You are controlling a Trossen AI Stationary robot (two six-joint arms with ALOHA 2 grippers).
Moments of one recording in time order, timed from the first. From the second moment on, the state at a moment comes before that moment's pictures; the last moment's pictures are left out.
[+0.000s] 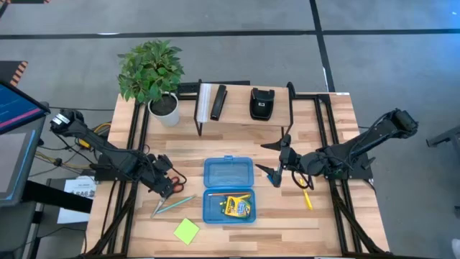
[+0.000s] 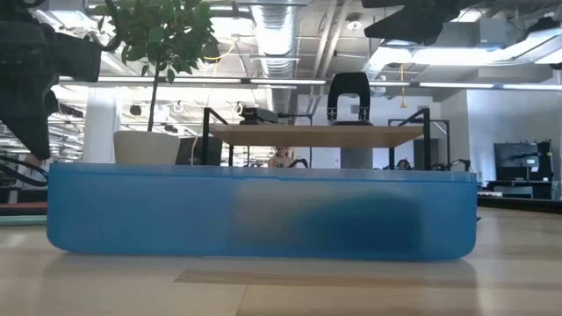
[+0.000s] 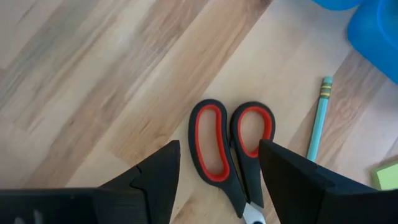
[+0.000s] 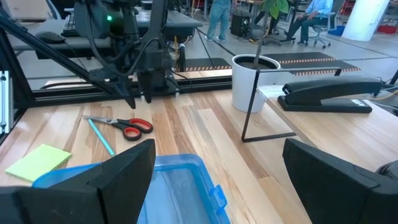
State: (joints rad) left arm -0.53 1.02 0.60 -0.86 -0.26 -1.17; right arm 0.40 1.12 0.66 0.23 0.70 0.13
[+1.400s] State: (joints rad) left arm -0.50 1.38 0.60 -0.68 -0.13 -1.20; right arm 0.40 1.12 0.66 0.27 0.70 0.16
